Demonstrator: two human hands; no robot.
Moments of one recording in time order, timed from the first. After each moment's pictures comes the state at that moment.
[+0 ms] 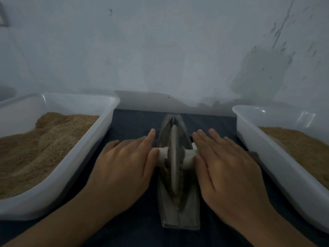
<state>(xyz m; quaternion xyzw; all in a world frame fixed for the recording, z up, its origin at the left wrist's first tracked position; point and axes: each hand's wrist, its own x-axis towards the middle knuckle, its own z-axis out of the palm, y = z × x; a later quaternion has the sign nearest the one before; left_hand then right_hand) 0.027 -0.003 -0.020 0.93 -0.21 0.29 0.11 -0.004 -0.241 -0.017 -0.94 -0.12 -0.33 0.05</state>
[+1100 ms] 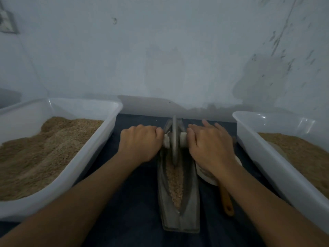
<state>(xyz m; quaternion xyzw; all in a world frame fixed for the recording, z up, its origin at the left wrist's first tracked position) 0.122 -0.029 -0.011 0.95 -0.16 0.24 -0.10 0.088 -0.236 -0.001 -0.96 -0.06 -0.26 0.04</state>
